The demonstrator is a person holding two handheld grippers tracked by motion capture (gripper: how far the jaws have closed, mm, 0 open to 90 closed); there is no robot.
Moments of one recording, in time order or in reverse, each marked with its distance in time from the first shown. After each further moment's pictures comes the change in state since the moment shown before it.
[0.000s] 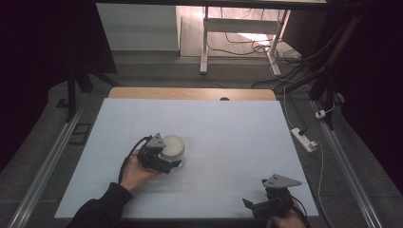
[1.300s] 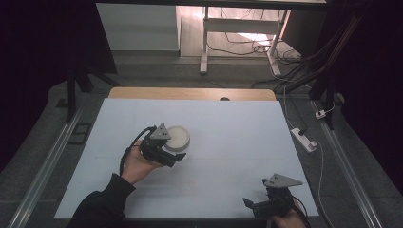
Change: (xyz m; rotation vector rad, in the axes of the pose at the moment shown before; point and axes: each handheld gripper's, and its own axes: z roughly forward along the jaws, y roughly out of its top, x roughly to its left) left arm -0.010 0.046 -0.023 -0.025 0.001 0.080; right arm -0.001 0.000 -0.001 -0.011 0.002 0.013
